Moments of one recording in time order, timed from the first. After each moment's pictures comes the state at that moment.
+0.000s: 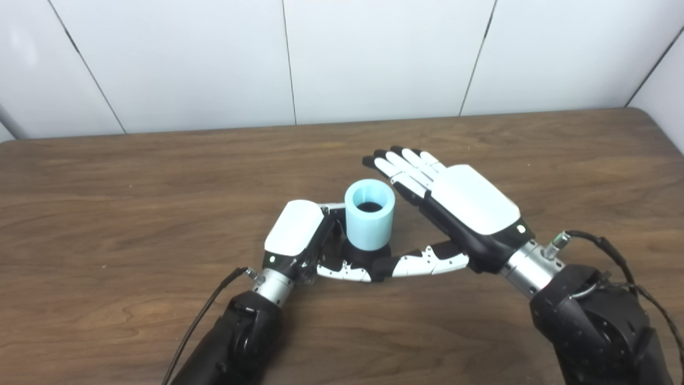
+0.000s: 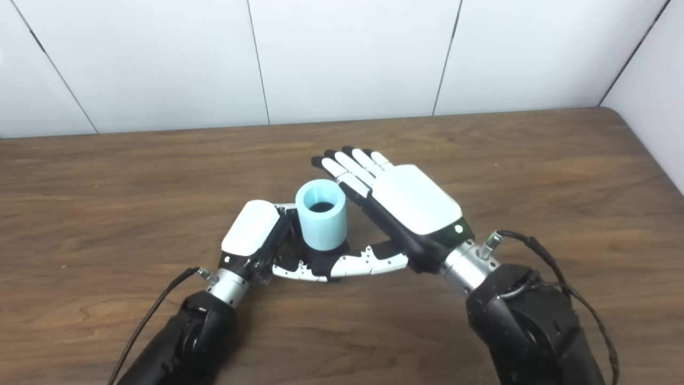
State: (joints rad) left arm -0.26 0.17 -0.55 0.16 0.81 -0.09 0.16; right arm -0.11 -0.25 0.11 -0.78 -0.88 0.11 0.68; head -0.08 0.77
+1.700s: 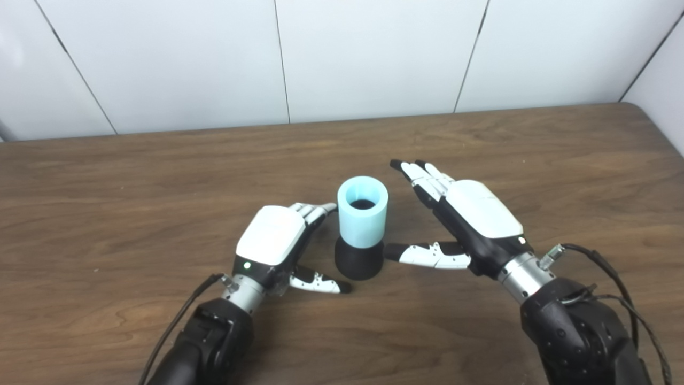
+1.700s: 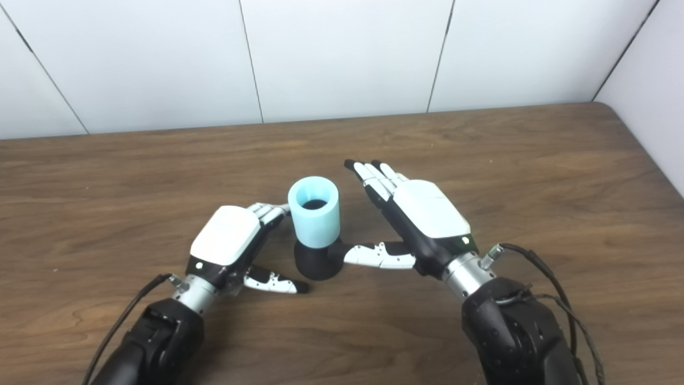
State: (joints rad) left arm -0.19 0.25 -0.42 -0.10 1.02 0.01 -0.09; right arm -0.03 -0.21 0.10 -0.65 -0.89 0.15 0.55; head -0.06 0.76
